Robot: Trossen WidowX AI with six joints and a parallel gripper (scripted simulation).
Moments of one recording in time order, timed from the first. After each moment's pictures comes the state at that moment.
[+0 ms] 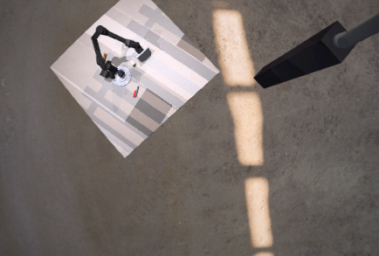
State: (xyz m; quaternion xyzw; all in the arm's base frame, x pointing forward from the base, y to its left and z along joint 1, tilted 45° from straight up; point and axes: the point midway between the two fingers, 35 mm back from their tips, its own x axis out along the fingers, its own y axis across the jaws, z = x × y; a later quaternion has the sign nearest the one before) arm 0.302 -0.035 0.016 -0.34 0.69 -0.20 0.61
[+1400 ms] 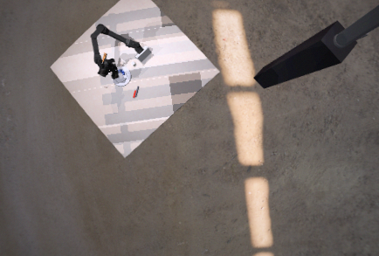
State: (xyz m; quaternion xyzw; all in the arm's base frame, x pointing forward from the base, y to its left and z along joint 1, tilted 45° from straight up) arm 0.303 -0.031 0.039 -0.09 0.57 -0.44 0.69
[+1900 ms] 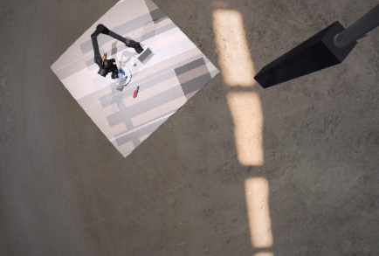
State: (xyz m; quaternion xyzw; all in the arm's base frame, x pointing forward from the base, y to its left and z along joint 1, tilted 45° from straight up) arm 0.304 -0.037 0.036 -0.06 0.55 -0.46 0.70
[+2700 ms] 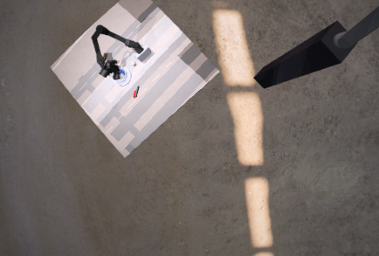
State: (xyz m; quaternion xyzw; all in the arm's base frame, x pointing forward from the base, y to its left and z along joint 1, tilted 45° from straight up) arm 0.303 -0.057 0.016 -0.06 0.55 -0.46 0.70
